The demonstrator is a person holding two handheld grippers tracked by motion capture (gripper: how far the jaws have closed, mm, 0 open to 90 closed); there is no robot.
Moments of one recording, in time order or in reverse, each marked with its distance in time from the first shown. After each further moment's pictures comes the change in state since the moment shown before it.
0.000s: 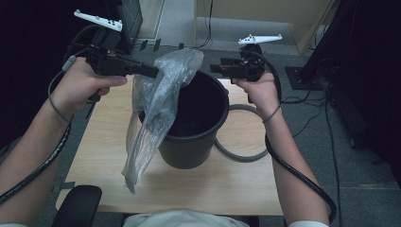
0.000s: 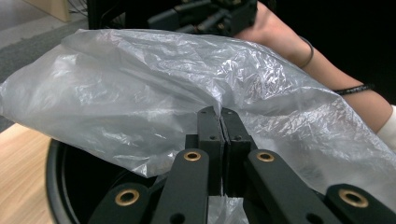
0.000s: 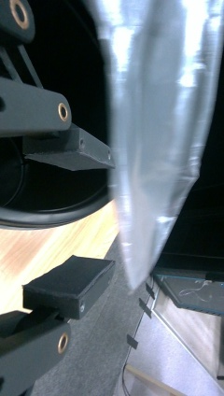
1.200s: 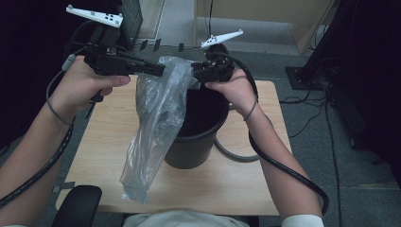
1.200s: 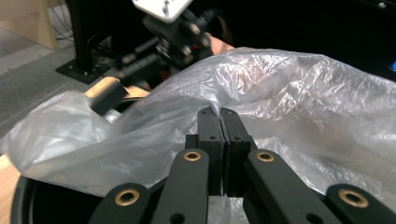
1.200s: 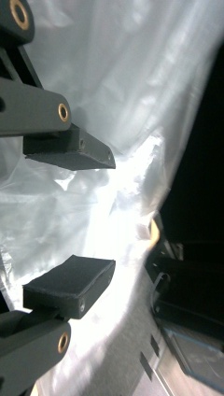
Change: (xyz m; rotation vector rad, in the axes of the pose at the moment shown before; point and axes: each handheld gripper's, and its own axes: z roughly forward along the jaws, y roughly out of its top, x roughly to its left) left arm -0.025 0.012 -0.004 -0.064 -0.033 0.070; right arm 0.055 0.012 0.049 0.142 0.172 -0.125
